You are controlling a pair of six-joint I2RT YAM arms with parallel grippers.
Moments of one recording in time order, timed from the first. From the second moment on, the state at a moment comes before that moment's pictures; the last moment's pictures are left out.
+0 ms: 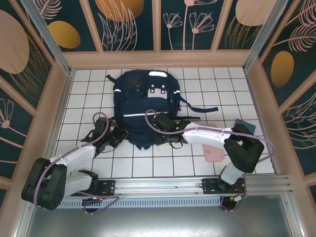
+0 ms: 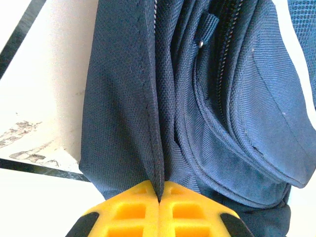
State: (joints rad) left arm -0.33 1.17 0.37 -0.01 0.29 -1.13; right arm 0.96 1.60 0.96 -0.40 0.05 0.53
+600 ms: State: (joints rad) left arm -0.35 1.06 0.37 -0.08 0.24 -1.12; right arm 0.69 1.48 0.88 -0.38 0.10 0.48
